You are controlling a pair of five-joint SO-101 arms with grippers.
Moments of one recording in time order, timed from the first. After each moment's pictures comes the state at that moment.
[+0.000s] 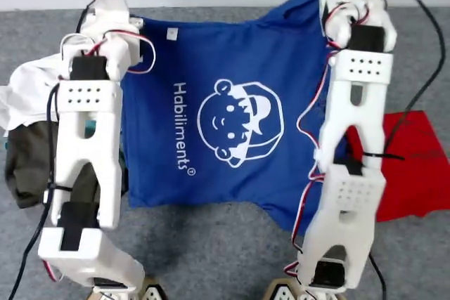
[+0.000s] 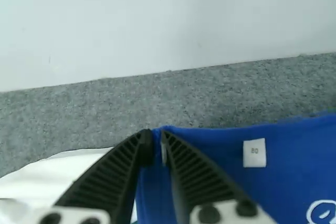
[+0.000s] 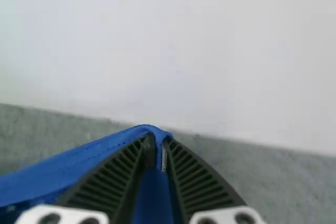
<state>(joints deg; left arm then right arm) -3.6 8.0 -12.2 48.7 -1.3 2.3 42.5 -67.9 52.5 12.9</state>
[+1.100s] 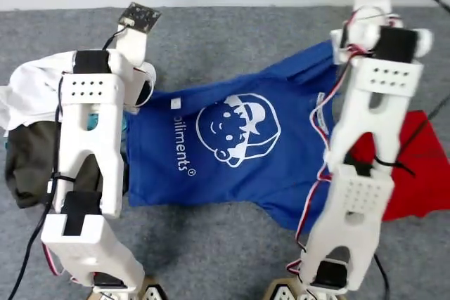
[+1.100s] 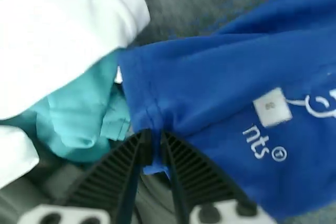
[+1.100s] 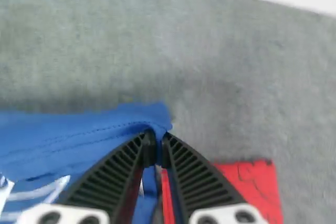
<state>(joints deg) -4.2 13.0 -15.4 88.8 -15.3 7.2 36.7 -77.3 100.5 18.6</state>
